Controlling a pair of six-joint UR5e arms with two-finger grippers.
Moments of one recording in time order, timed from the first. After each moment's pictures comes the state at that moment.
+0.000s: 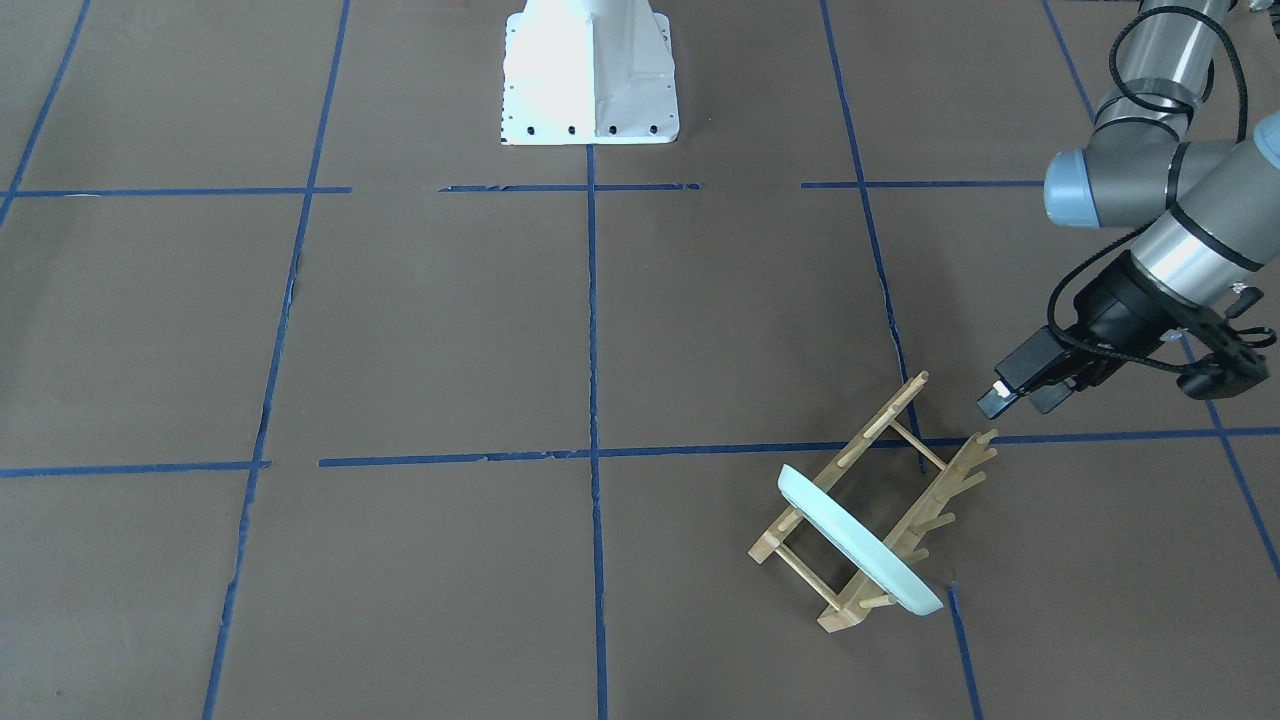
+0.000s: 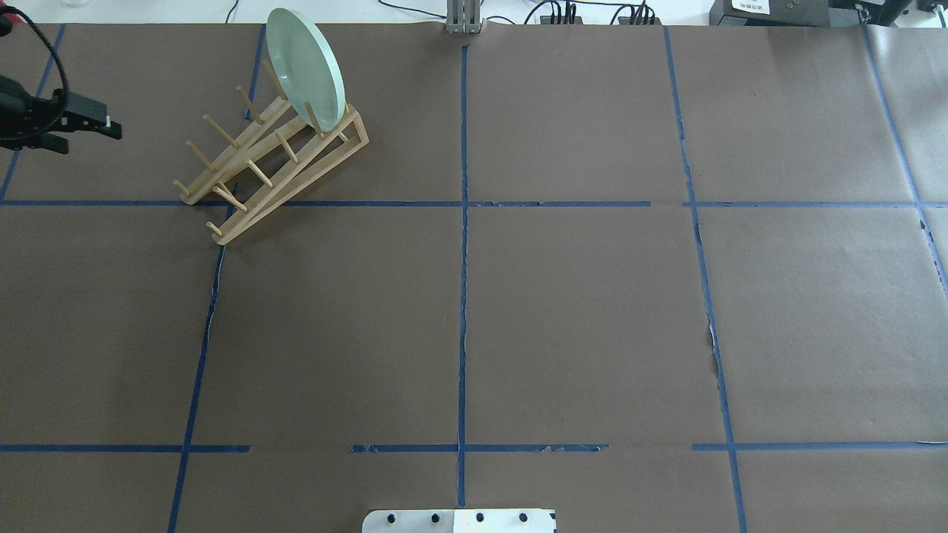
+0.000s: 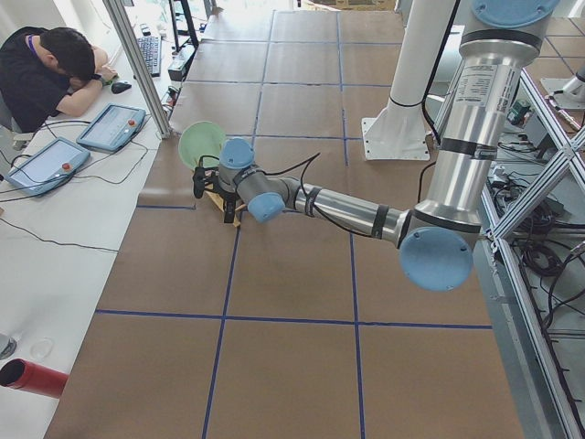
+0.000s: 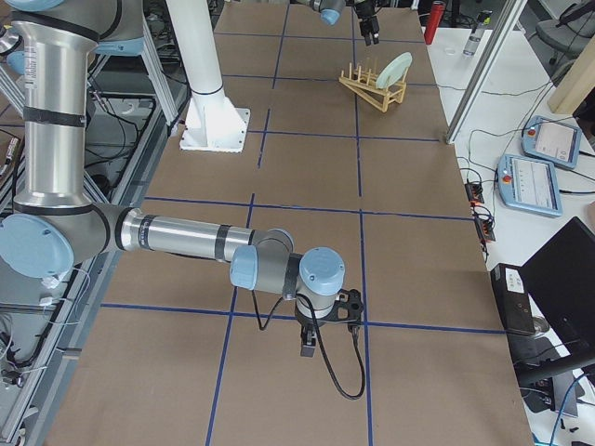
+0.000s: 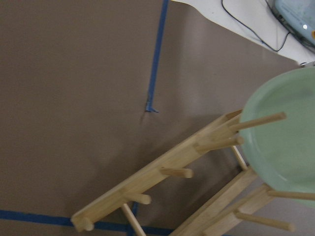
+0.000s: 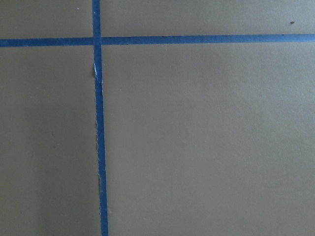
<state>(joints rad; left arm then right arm) -1.21 -1.71 -1.61 -2.16 -2.28 -0.82 1.62 -1.68 1.60 -1.60 2.30 -0.07</state>
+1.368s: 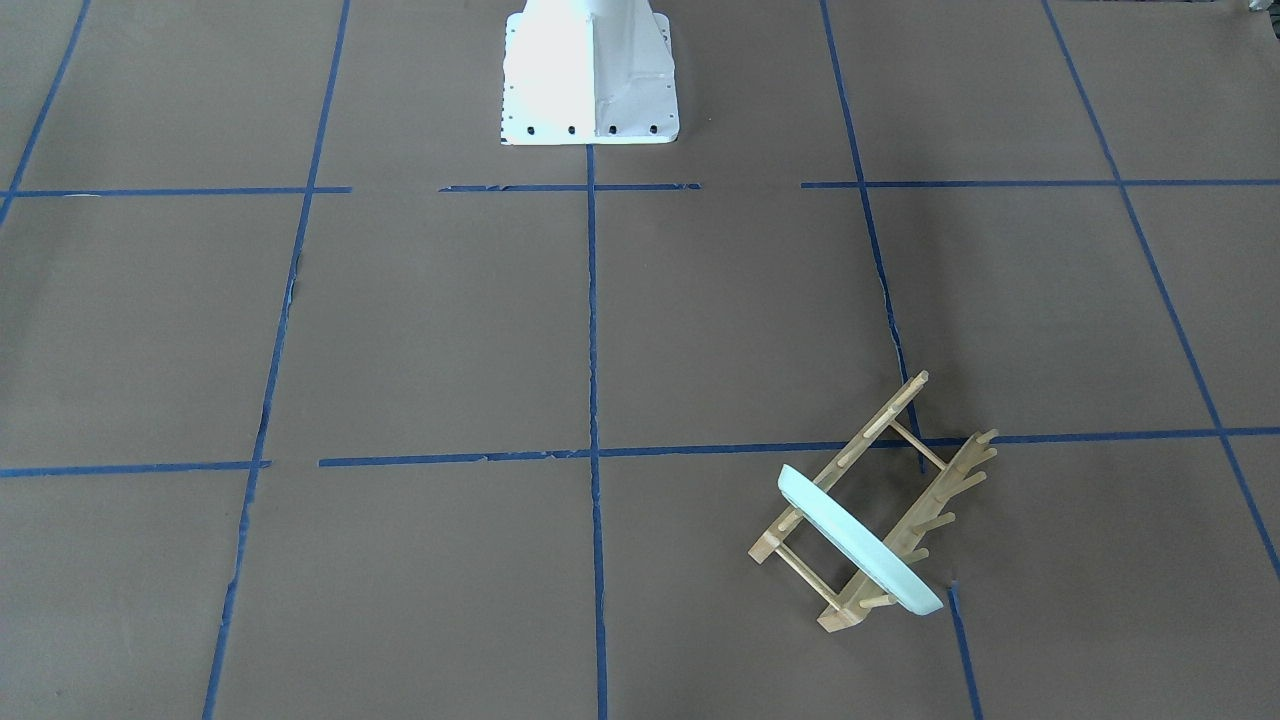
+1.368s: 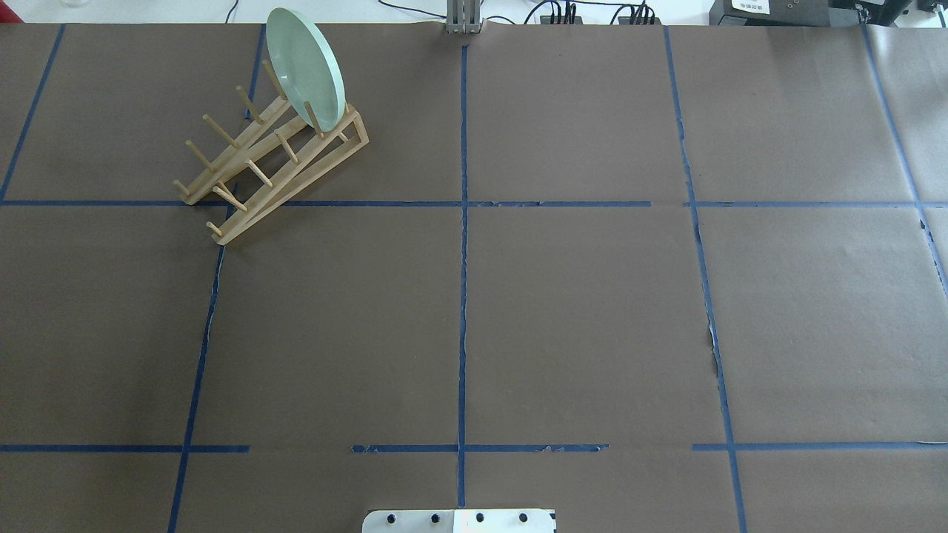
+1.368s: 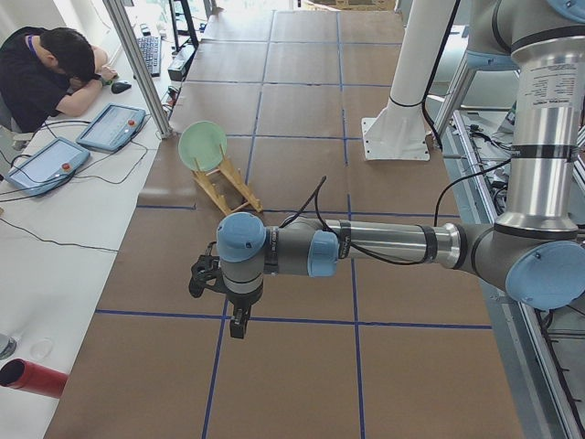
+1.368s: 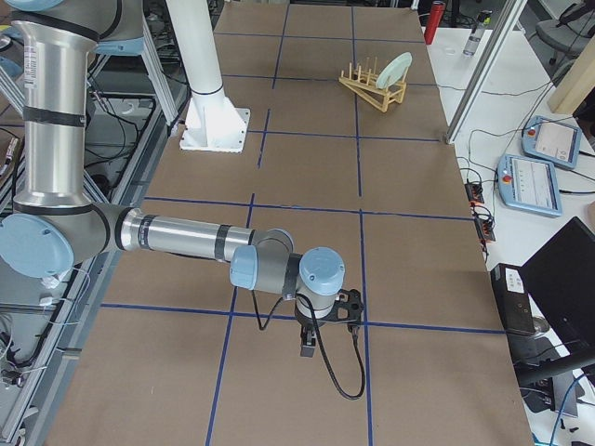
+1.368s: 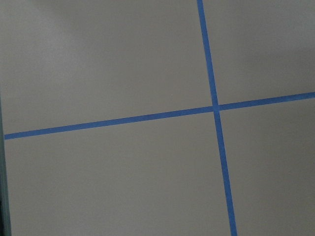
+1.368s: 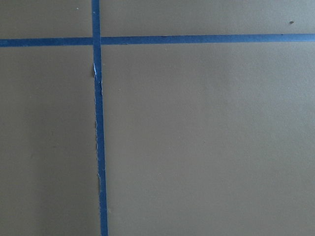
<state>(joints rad) -1.66 -1.55 -1.64 -1.58 -2.35 0.10 1.62 -1.68 1.60 -1.60 2.30 -0.07</state>
